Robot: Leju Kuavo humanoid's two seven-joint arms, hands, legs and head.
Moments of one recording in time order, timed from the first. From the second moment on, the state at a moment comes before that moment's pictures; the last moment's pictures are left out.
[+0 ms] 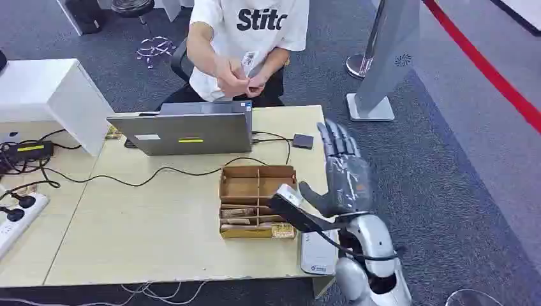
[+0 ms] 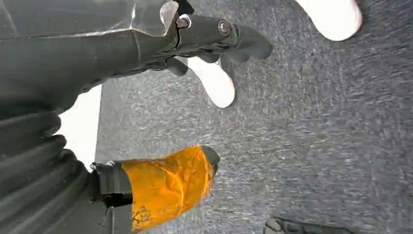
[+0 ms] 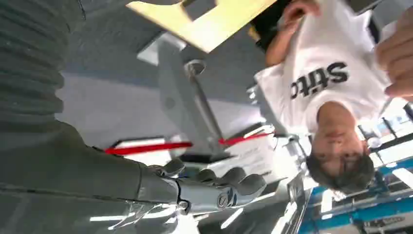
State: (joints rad) left arm -0.11 -0.15 1.30 -0.40 -1.41 0.06 0.01; right arm -0.20 0.20 0.41 -1.61 1.23 -0.13 -0.08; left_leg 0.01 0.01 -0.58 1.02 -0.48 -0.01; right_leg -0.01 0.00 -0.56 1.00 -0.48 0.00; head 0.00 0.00
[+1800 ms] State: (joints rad) left arm -0.09 -0.13 1.27 -0.37 -1.42 0.06 0.01; right arm -0.29 0.18 0.54 -1.50 1.19 -0.09 -0.02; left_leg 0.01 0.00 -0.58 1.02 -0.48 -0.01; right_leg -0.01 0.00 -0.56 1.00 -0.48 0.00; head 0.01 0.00
